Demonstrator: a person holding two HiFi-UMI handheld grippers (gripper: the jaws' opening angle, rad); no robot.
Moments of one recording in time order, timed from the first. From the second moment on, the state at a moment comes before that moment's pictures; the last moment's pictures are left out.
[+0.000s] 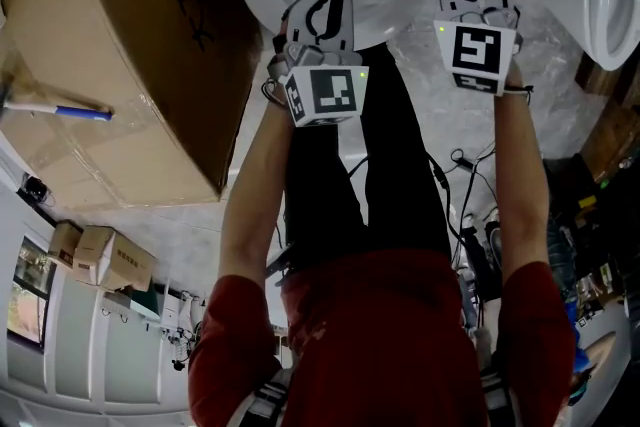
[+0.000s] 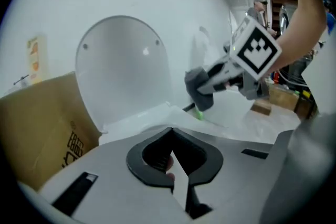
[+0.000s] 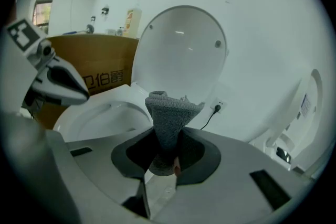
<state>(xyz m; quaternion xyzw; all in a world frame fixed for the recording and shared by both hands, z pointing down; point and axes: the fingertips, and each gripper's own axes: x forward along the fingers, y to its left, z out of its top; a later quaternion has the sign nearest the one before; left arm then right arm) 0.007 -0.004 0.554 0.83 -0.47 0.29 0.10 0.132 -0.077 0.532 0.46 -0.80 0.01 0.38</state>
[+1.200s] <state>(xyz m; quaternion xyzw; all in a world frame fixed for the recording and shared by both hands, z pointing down) -0.029 -0.058 0.503 0.80 -0.56 0.21 0.06 0.106 -0.173 0.663 0.13 -0.68 -0.27 0.66</state>
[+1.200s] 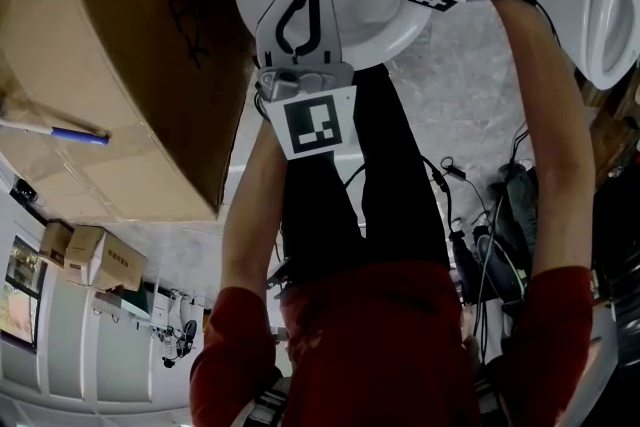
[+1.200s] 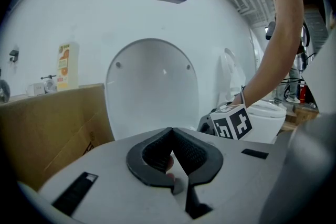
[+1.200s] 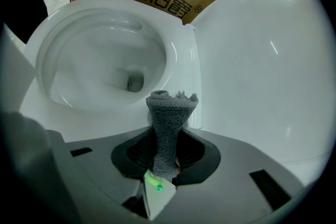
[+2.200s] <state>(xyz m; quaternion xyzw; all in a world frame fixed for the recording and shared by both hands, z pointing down) -0.036 -0.018 0.490 0.79 -0.58 0.19 0.06 0.128 -0.028 0.677 0.10 -0.69 -0.20 0.69</state>
